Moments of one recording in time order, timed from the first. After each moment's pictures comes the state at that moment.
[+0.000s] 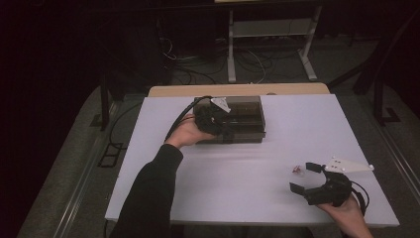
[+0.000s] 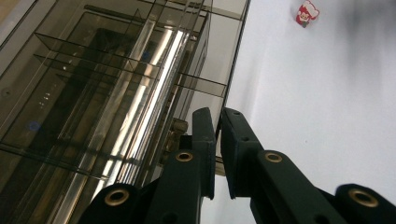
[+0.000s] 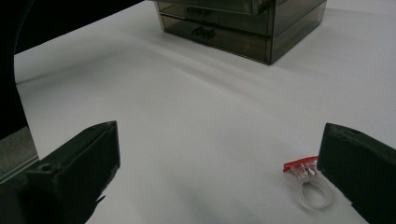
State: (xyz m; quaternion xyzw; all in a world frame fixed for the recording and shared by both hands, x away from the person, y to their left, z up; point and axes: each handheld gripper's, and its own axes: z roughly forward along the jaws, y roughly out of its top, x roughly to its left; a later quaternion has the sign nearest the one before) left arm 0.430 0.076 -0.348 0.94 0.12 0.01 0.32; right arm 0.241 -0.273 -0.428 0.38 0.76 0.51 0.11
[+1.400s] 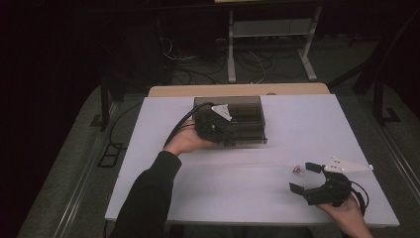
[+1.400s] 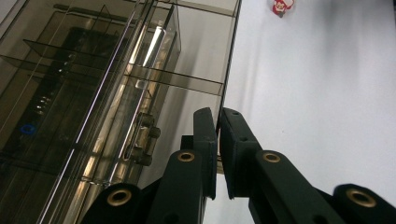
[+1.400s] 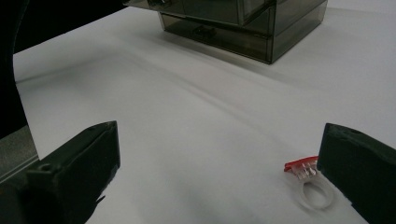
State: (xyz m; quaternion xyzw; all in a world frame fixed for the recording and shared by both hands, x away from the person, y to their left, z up) left arm 0.407 0.076 -0.349 0.94 0.10 0.01 0.32; right arm 0.241 -0.272 -0.428 0.38 0.76 0.50 0.11
